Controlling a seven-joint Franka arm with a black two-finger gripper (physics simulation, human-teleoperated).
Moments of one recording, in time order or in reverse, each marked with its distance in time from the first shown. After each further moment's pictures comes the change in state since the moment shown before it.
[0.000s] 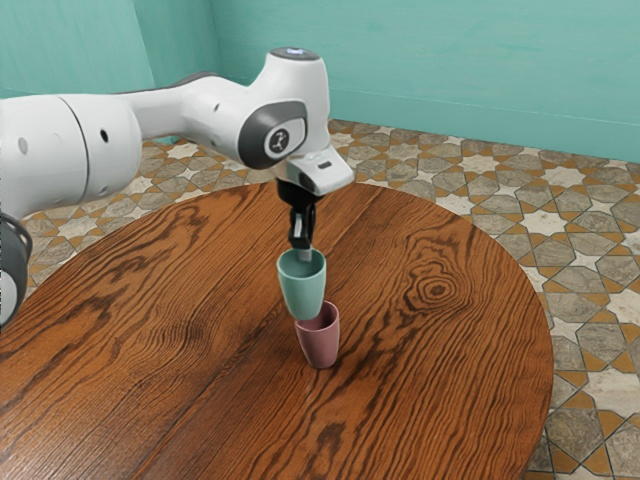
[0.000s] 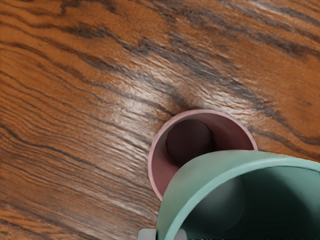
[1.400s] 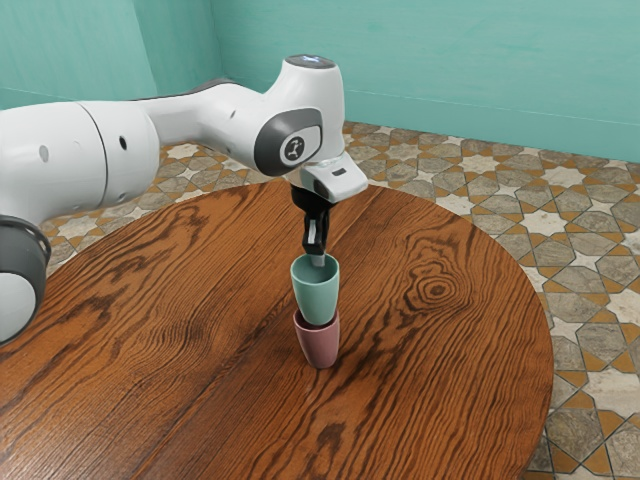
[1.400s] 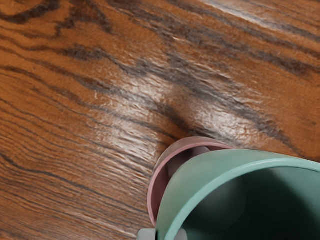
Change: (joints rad) arm -0.020 0.042 0.002 0.031 -0.014 0.007 0.000
